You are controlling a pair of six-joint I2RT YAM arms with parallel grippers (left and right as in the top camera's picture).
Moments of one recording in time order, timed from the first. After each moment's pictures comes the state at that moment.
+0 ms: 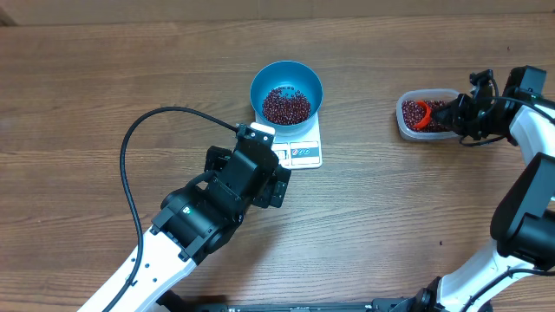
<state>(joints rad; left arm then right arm) -0.72 1.16 1.07 -0.79 -0.31 -0.30 -0.40 1.96 1.37 -0.68 -0.65 0.02</state>
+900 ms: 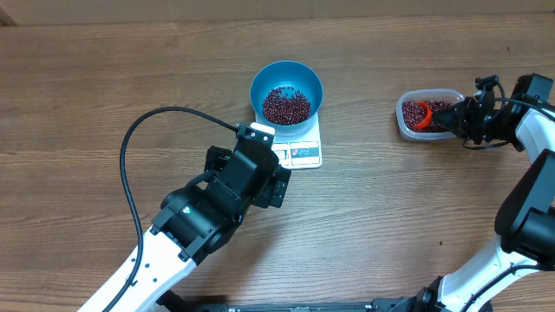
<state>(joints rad) -0.72 1.16 1.07 -0.79 -0.31 -0.30 -0.46 1.99 1.36 -0.68 -0.78 0.02</state>
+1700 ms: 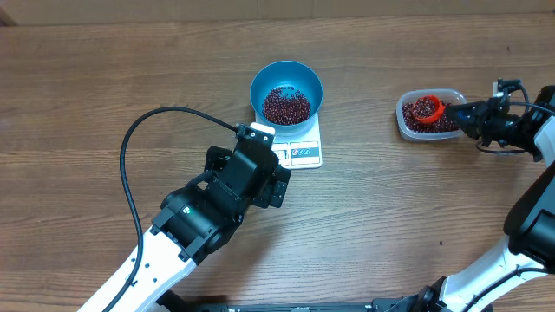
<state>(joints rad) -0.72 1.16 1.07 -0.79 -0.31 -0.30 -0.55 1.99 1.36 -0.69 -1.04 0.02</state>
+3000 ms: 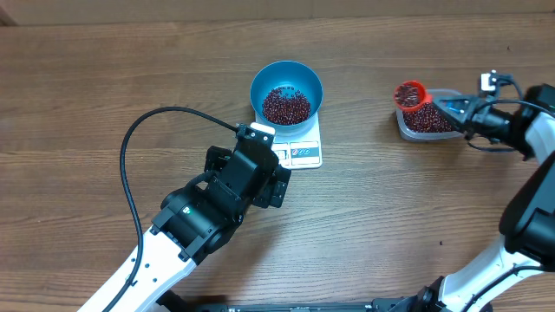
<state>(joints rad) -0.72 1.16 1.07 -0.79 -0.31 -0.30 -0.49 1.99 1.36 -0.79 -1.41 -0.07</state>
